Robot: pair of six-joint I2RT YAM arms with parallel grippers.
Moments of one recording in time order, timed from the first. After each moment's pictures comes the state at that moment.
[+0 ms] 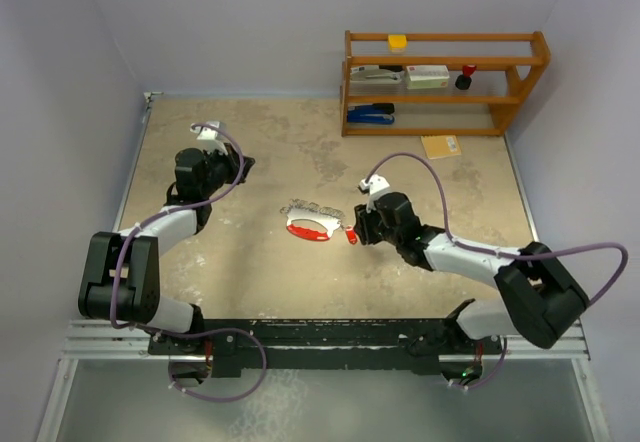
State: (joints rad) left arm -0.10 1.45 0.66 0.56 0.37 -0.33; right arm 0.65 1.33 0.52 0.18 0.06 0.18
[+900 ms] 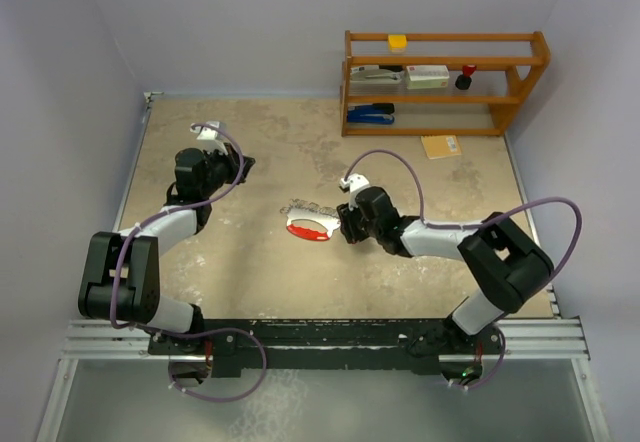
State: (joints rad) left arm -0.10 1.45 0.66 0.56 0.37 -0.33; right arm 0.70 1.58 0.66 0.20 0.06 0.16
